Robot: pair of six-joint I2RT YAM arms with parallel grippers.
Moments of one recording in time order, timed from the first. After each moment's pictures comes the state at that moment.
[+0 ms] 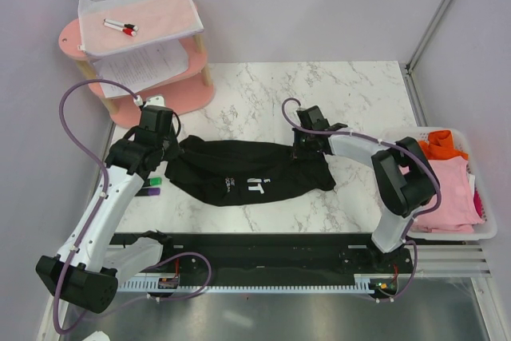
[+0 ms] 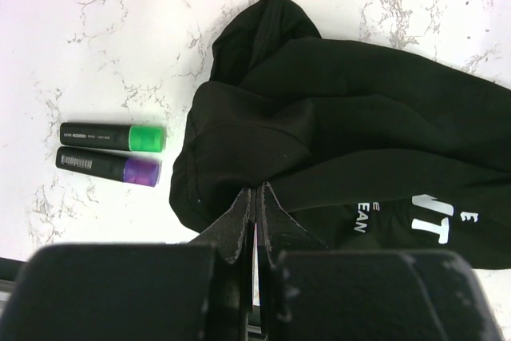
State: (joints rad) left arm -0.30 1.03 1.11 -0.90 -0.34 -0.44; right arm 0.49 1.78 1.07 -0.29 -0.10 0.49
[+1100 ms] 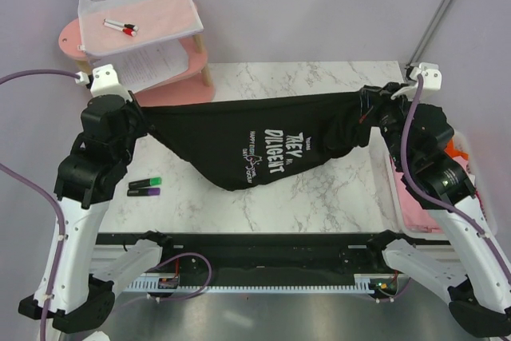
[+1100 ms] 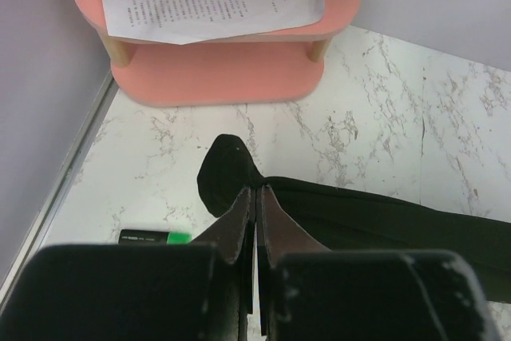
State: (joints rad) left arm -0.30 0.93 1.48 -0.89 -0.48 -0.31; right arm 0.50 0.88 1.27 -0.41 0.38 0.31
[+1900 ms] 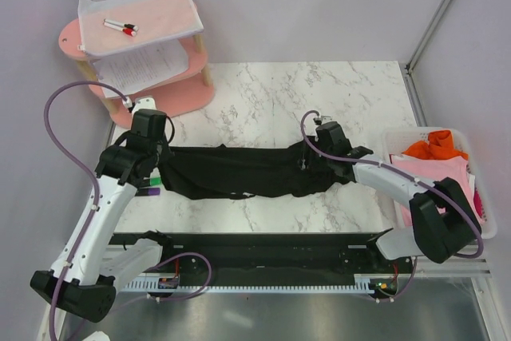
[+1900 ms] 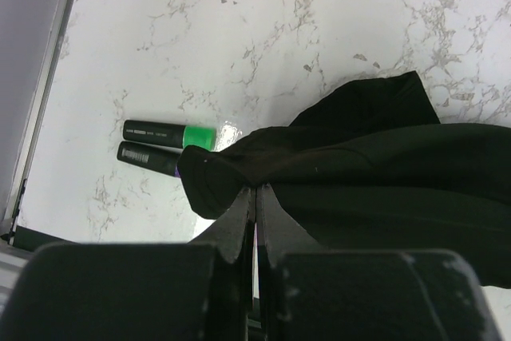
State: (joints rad) left arm -0.30 0.96 1.15 -0.98 -0.46 -0.40; right arm 0.50 1.38 0.77 -0.20 0.00 0.50
